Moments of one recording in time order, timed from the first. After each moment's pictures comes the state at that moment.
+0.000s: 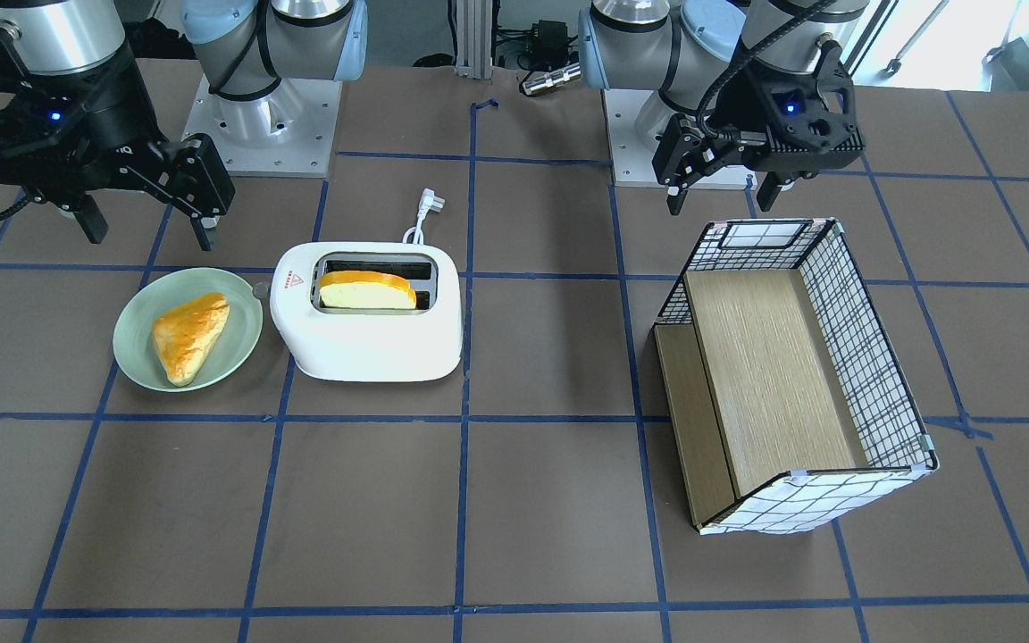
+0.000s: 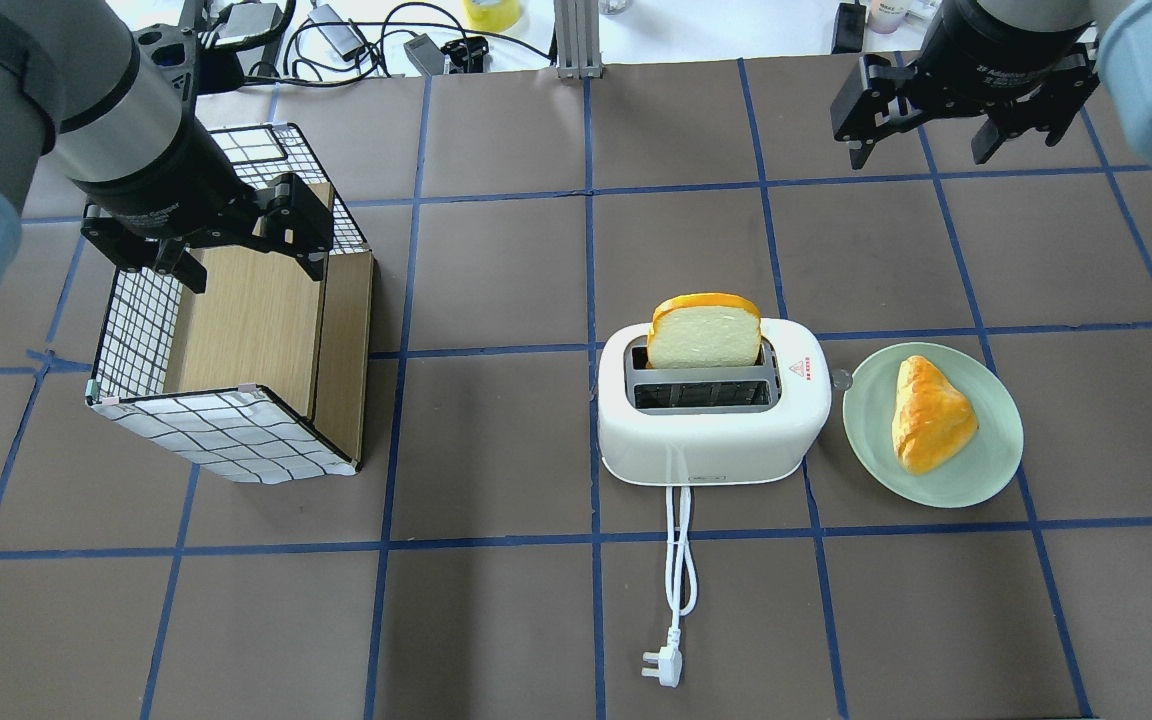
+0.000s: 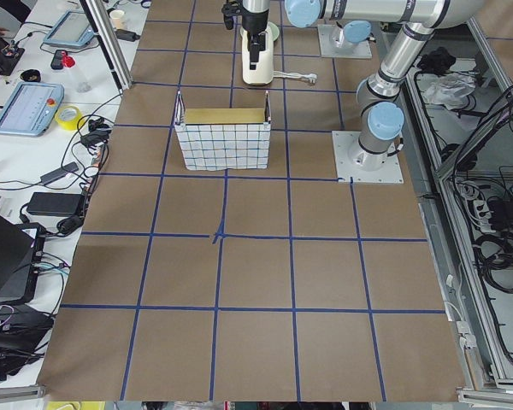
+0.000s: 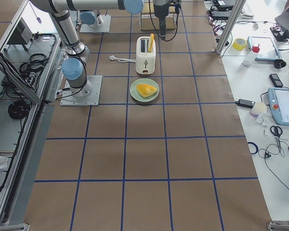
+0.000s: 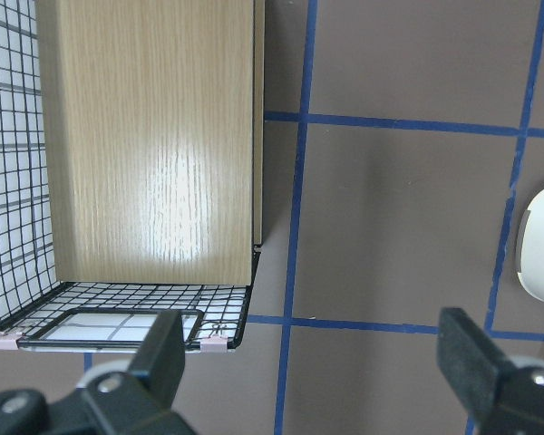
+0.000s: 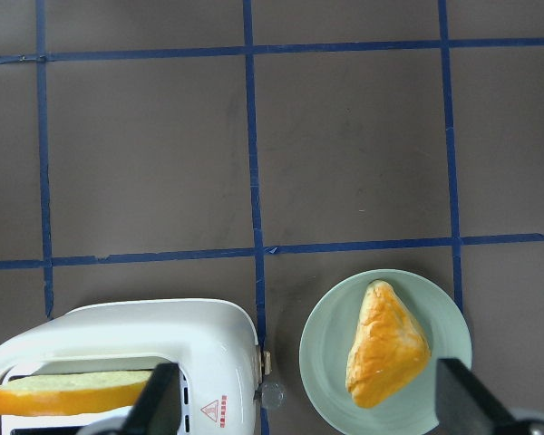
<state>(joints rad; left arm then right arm) -1.57 -1.46 -1.67 -1.52 1.59 -0.08 1.55 -1.58 1.55 -1.70 -1.61 0.01</state>
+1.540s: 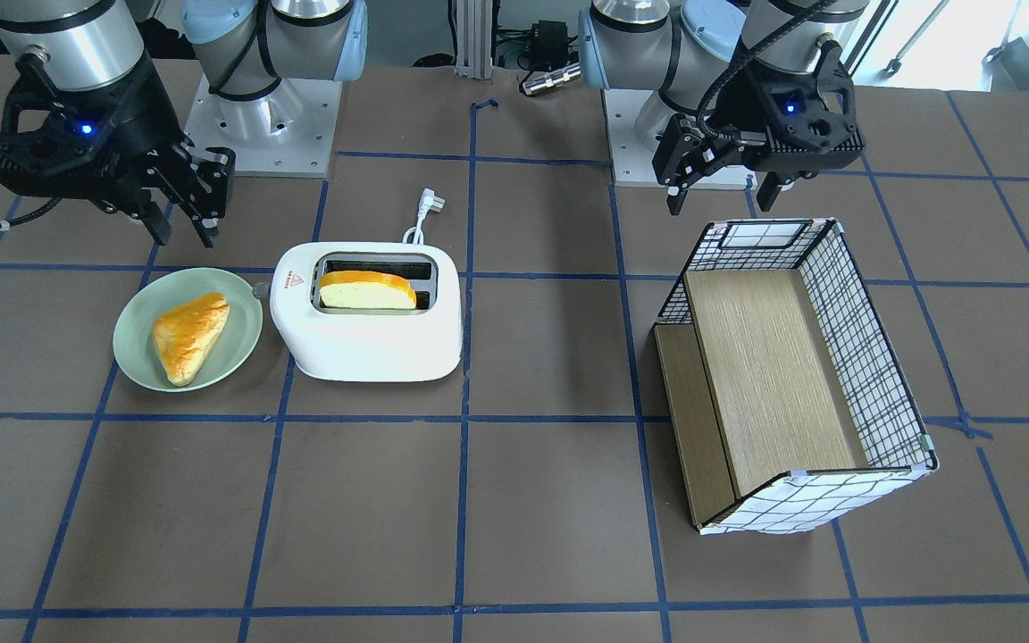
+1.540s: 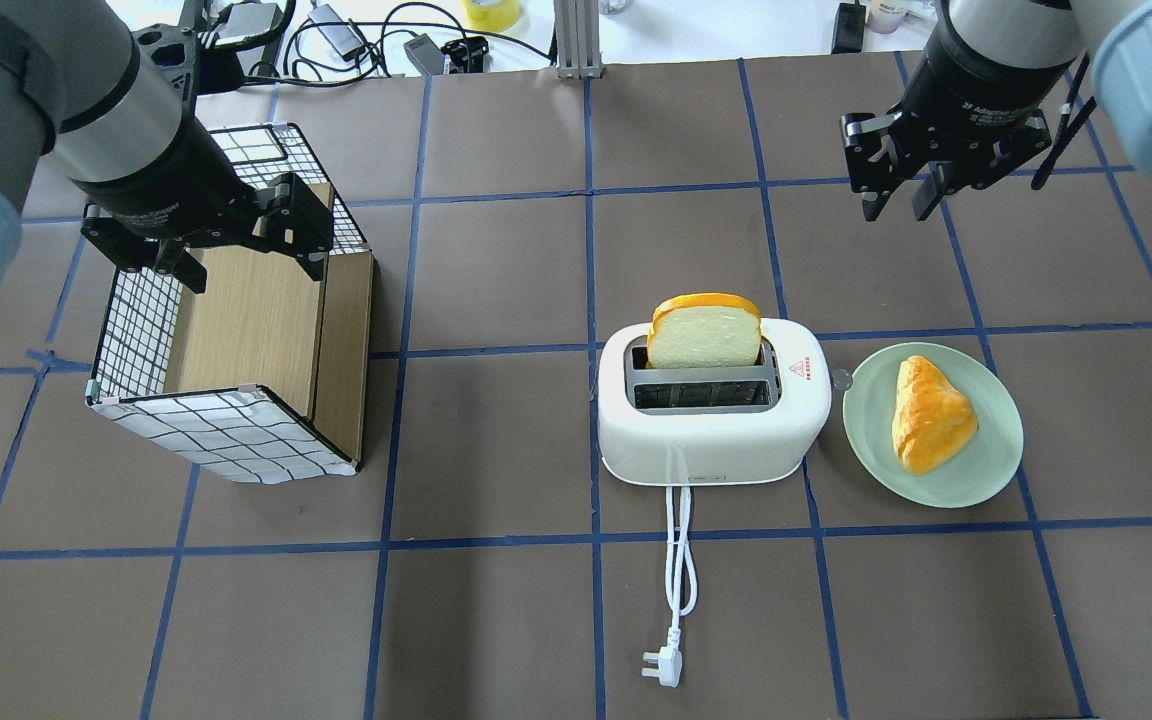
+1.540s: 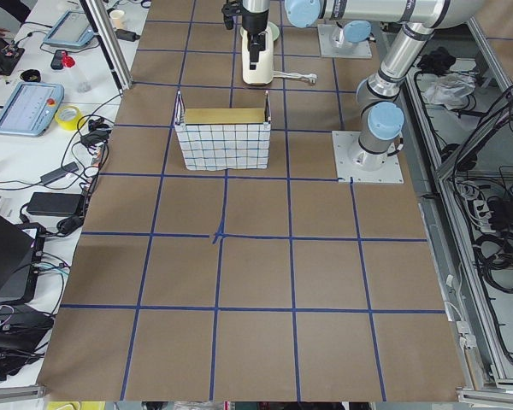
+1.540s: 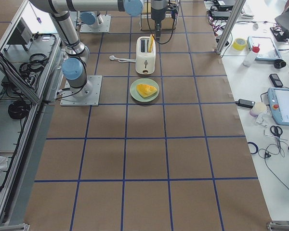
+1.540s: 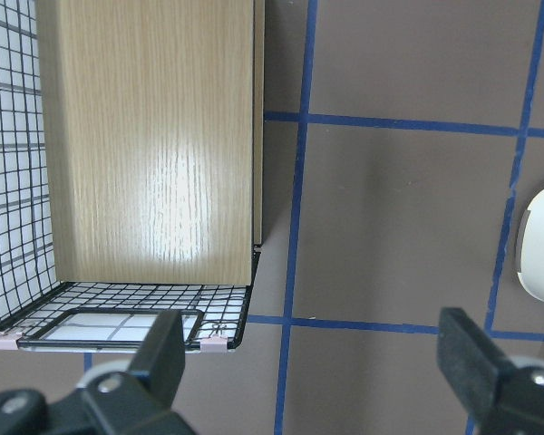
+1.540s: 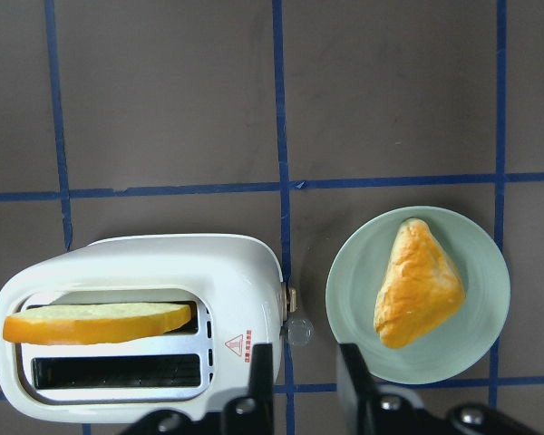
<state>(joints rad) -1.57 -1.46 -1.67 -1.52 1.59 -0.08 1.54 -1.59 1.58 -1.59 -1.55 0.00</state>
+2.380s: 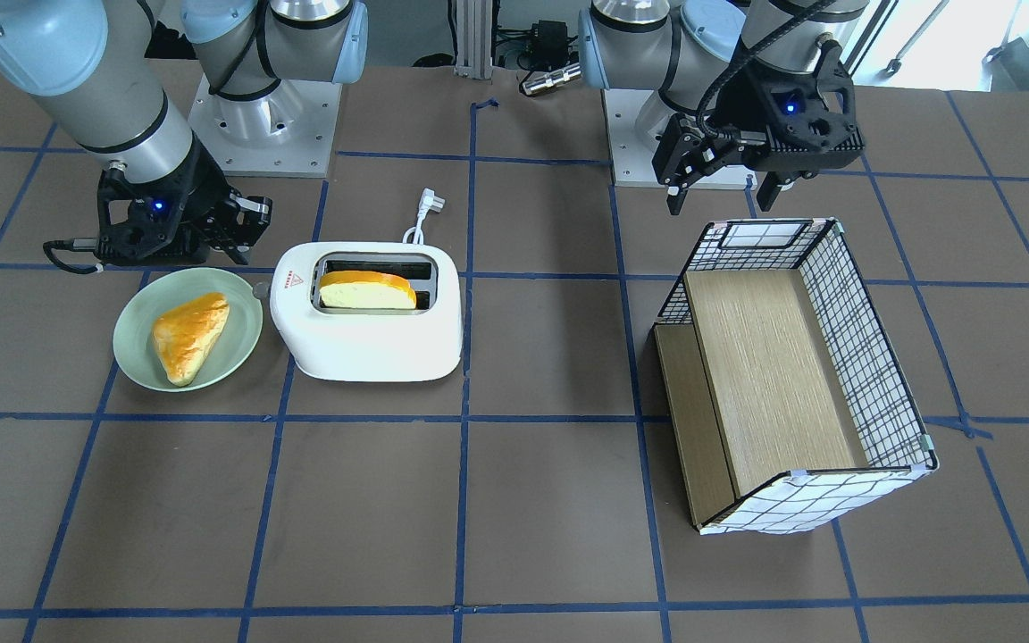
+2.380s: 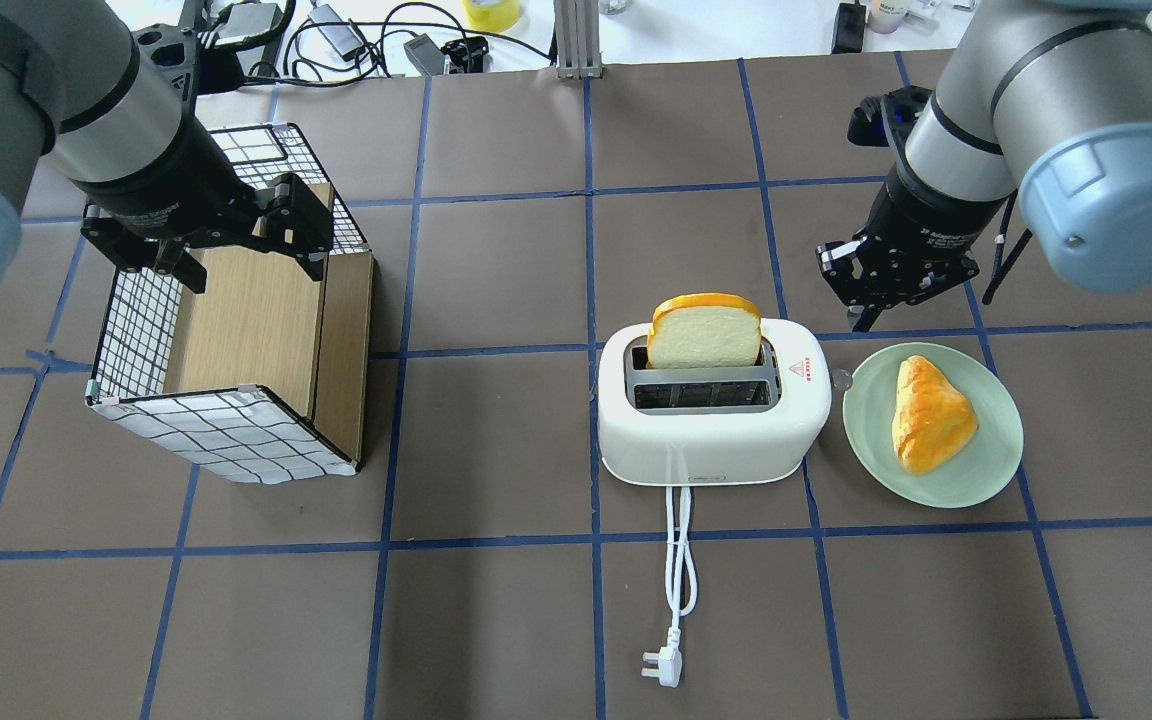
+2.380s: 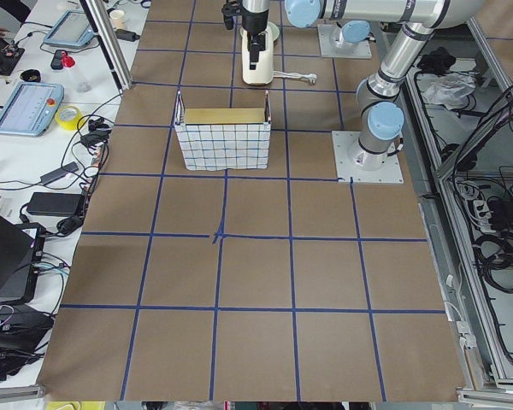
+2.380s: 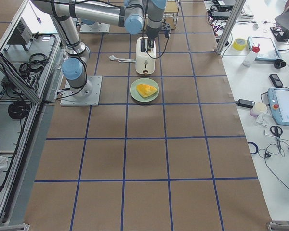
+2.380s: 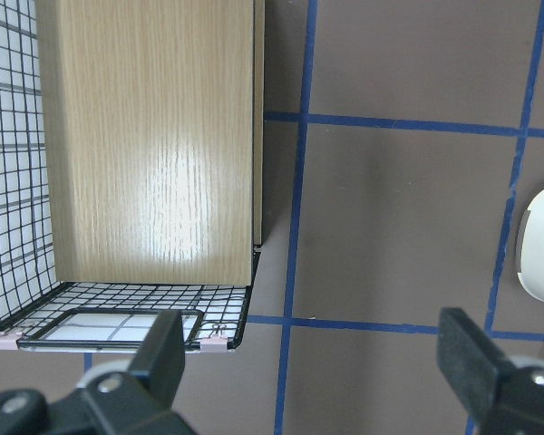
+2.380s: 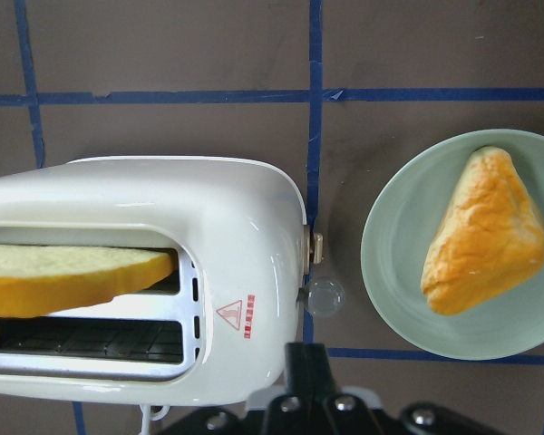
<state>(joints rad) -1.57 -1.46 -1.67 -1.52 1.59 -0.08 1.50 -1.58 1.80 -1.66 -1.48 -0.10</state>
